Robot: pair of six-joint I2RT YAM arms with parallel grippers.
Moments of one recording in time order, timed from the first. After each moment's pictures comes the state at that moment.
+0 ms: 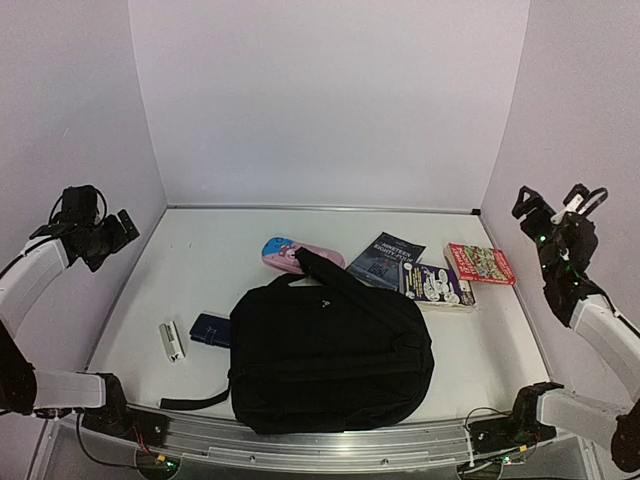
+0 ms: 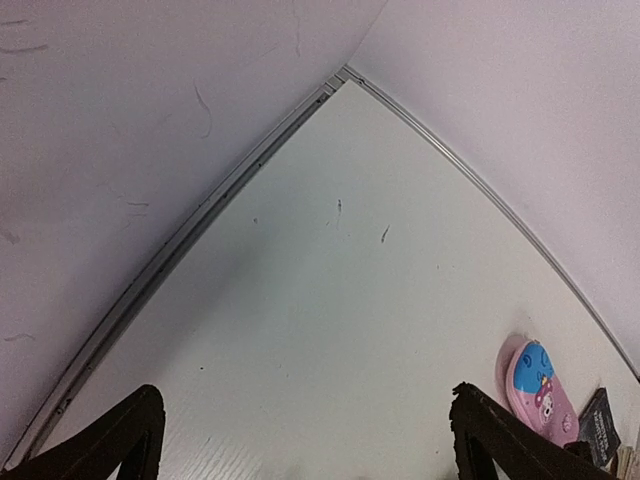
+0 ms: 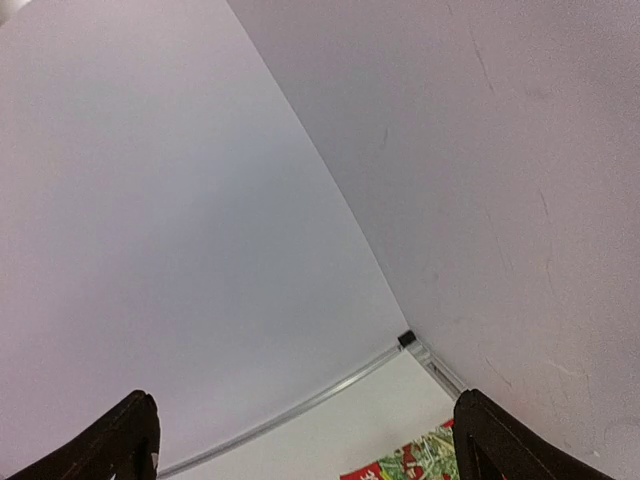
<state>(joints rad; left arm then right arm) 0.10 1.10 0.92 -0.48 -0.05 -0.55 0.03 0.89 0.61 0.37 0.32 0.48</state>
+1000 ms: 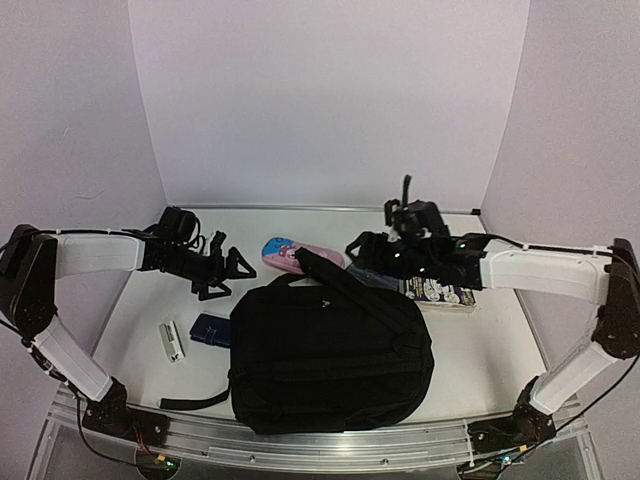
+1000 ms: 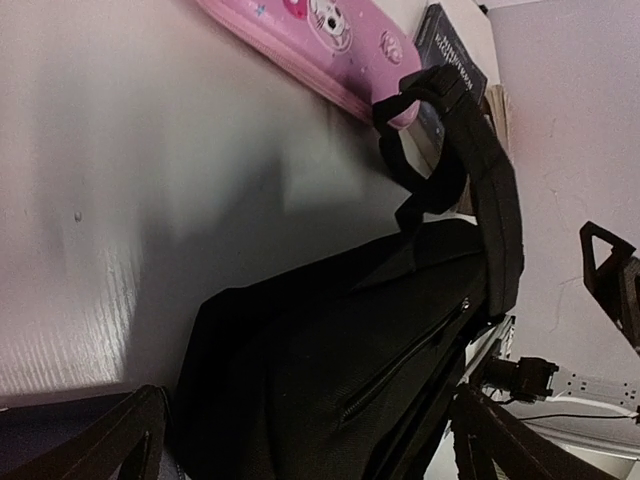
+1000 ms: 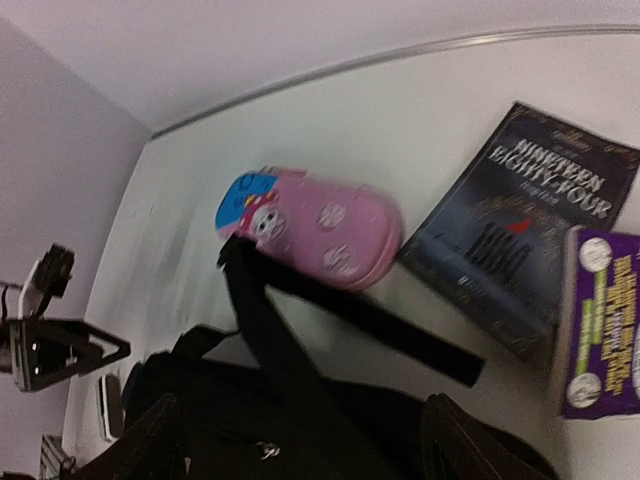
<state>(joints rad) -0.39 1.54 0.91 -0.25 0.61 -0.62 0.81 1.53 1.09 -0.14 0.18 0.73</state>
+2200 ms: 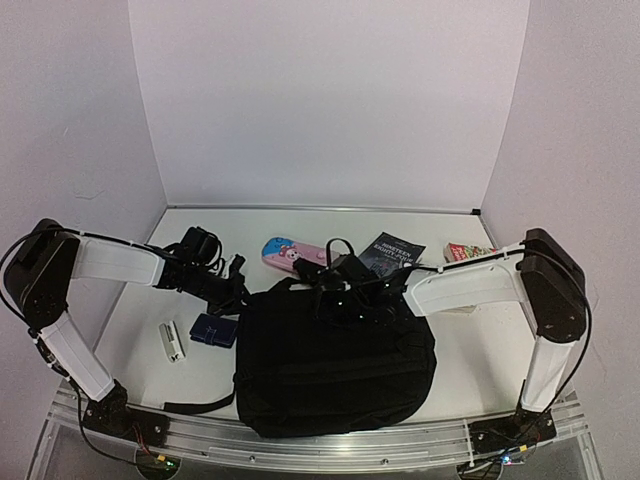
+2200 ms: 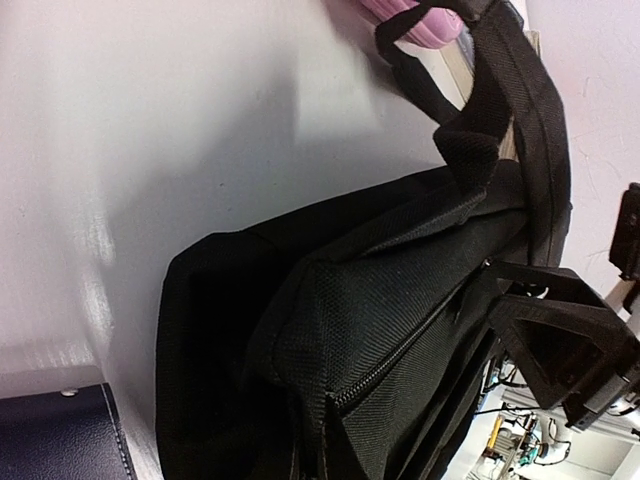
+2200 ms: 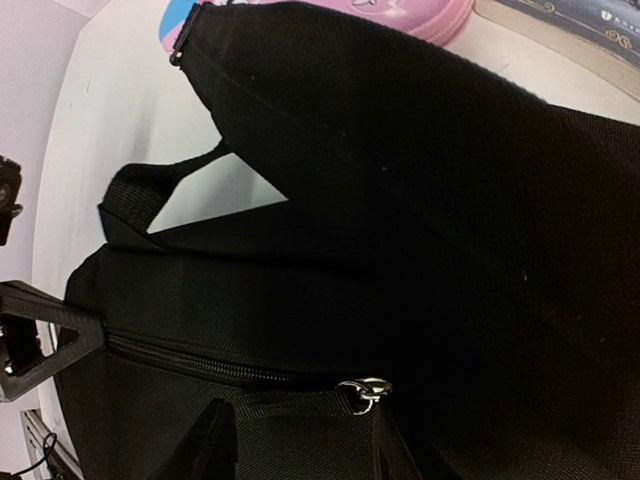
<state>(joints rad) -0.53 1.63 0.85 -0.16 0.58 -0.69 1.03 1.90 1.21 -0.15 0.21 1.06</state>
